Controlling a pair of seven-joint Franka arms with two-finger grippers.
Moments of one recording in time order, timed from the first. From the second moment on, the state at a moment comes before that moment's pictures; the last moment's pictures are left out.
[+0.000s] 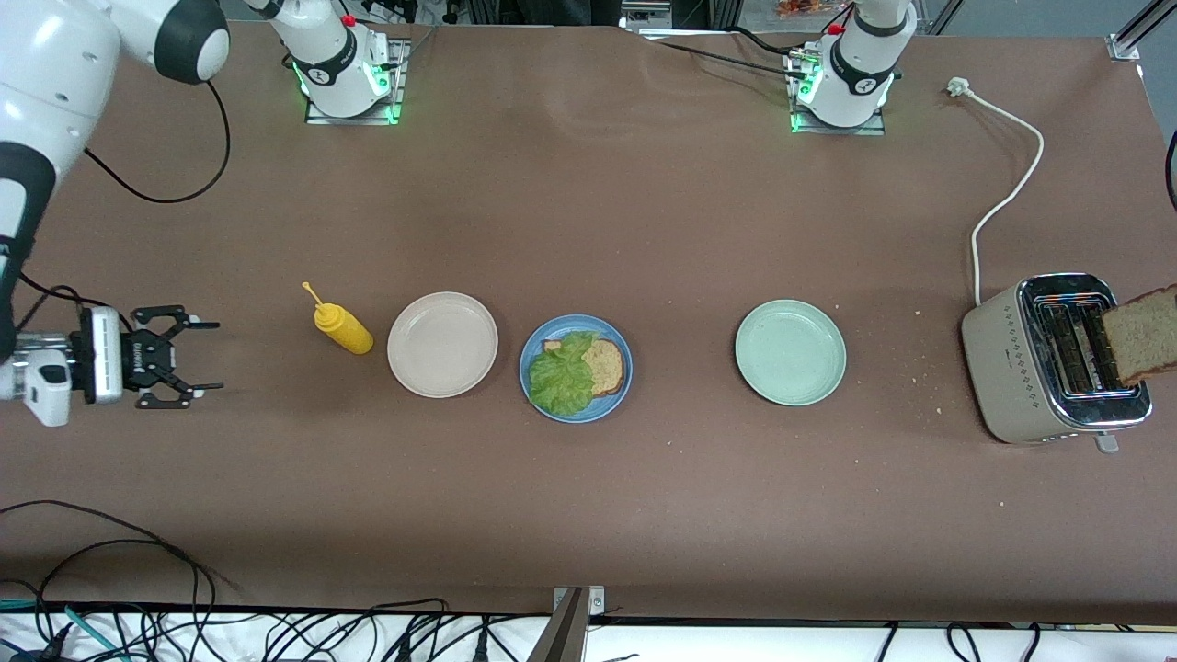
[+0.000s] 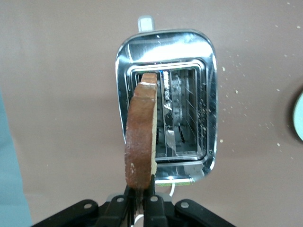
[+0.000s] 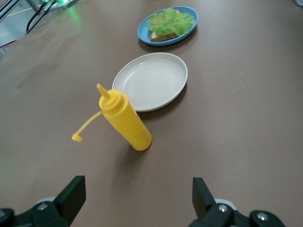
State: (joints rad) left arm 0.34 0.36 0.07 -1.38 0.08 1.61 0.40; right arm 0.09 0.84 -0.62 -1.21 0.95 1.30 -2.08
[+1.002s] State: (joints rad) left arm 0.31 0.24 -0.10 -1.34 0.08 1.53 0.41; right arm 0.14 0.37 -0.37 -1.49 0.41 1.65 -1.11
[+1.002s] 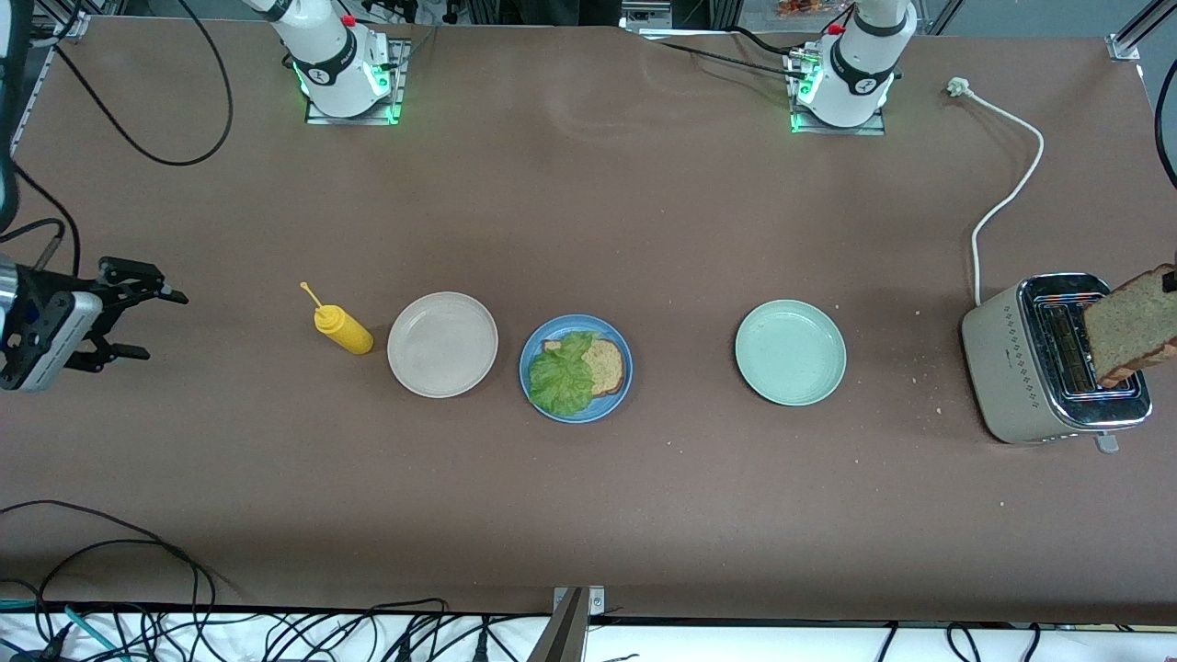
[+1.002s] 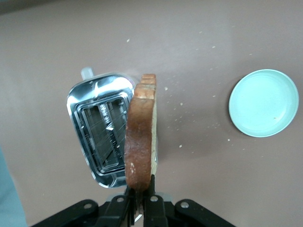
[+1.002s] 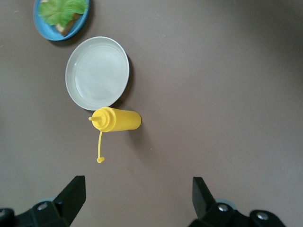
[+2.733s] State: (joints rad) left arm -0.23 0.33 -0.12 -1.68 -0.73 1.95 -0.21; right arm -0.03 -0.01 -0.07 -1.69 0.01 1.55 -0.04
